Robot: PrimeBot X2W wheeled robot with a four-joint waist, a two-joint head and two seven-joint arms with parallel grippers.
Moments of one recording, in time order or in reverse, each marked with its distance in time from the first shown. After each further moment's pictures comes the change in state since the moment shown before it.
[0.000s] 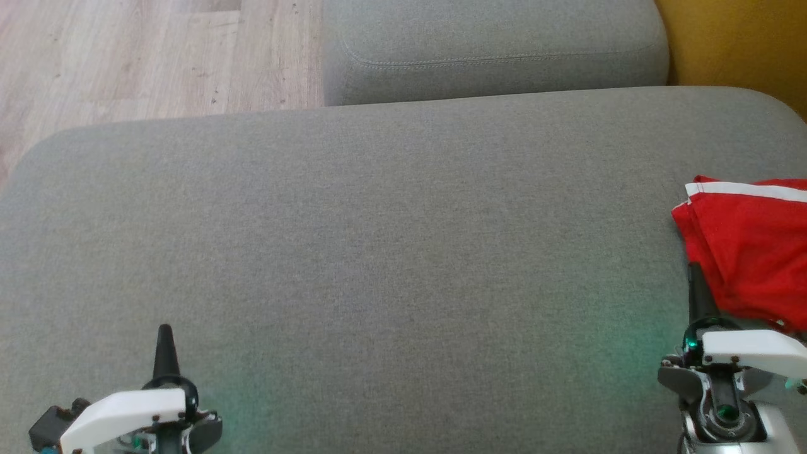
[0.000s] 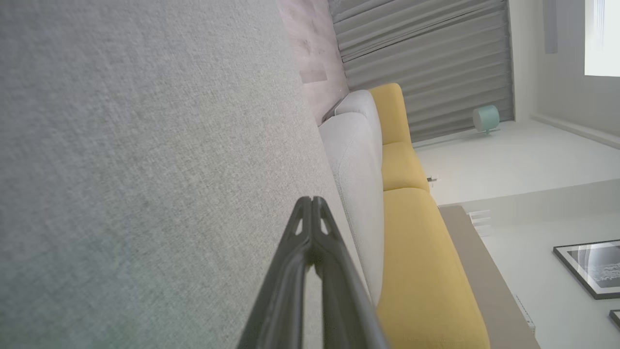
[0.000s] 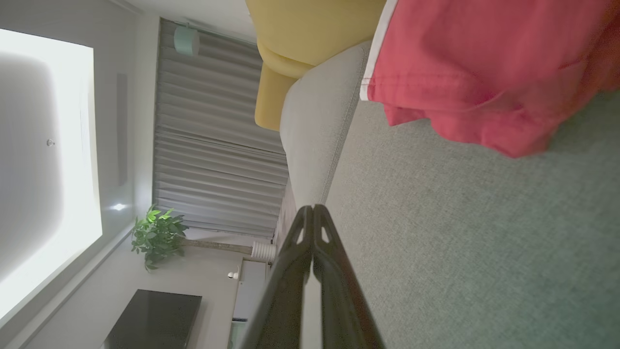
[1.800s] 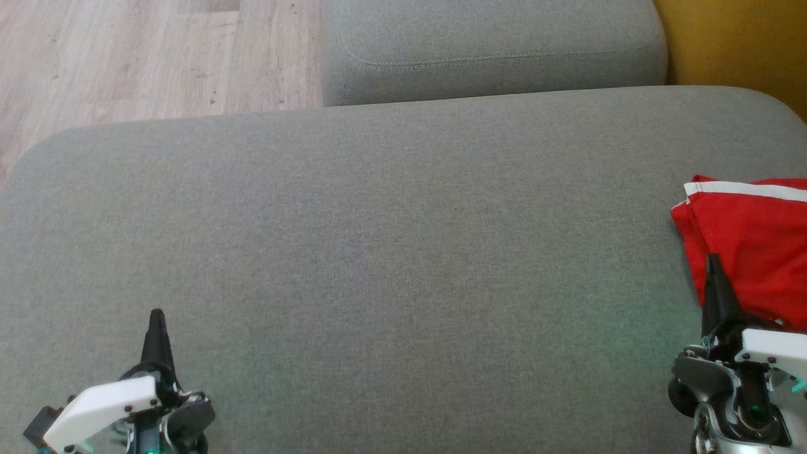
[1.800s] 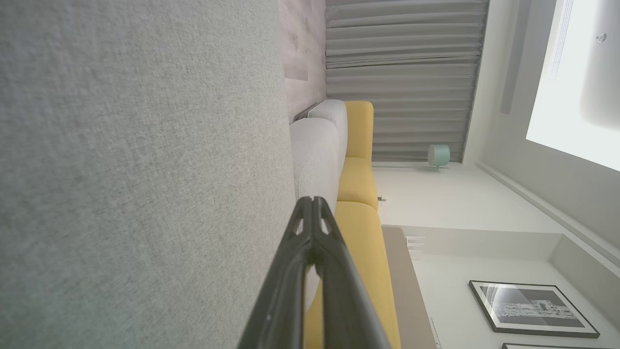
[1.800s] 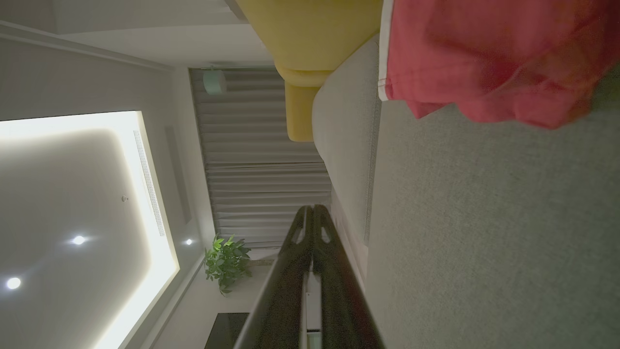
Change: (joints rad) left arm -0.022 0.000 0.031 -0.038 -0.274 -0.021 0.068; right arm 0.021 0.000 -0.039 -0.083 0.286 0.000 0.068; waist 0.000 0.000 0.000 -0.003
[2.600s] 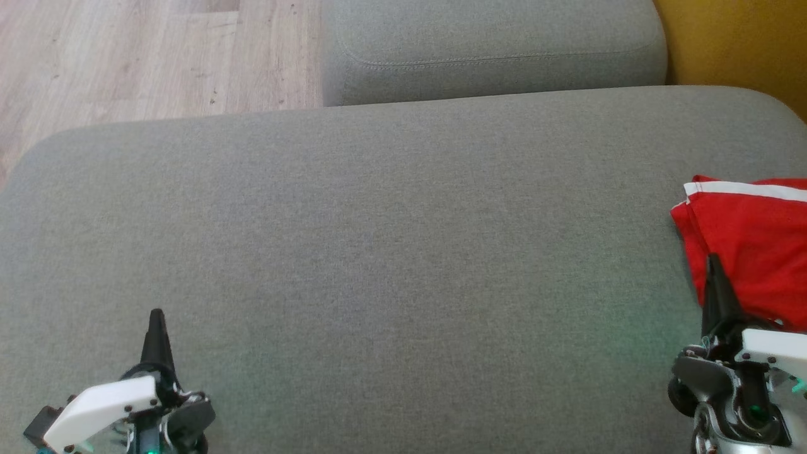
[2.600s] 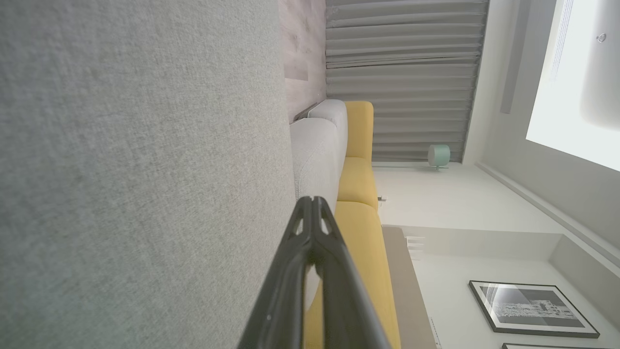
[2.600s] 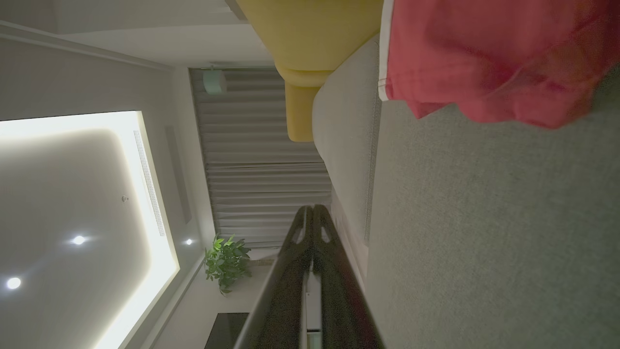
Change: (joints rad) left arm 0.000 0.000 0.000 0.000 0.000 0.000 0.000; right arm 0.000 0.000 0.000 0.000 0.000 0.000 0.000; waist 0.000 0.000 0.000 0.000
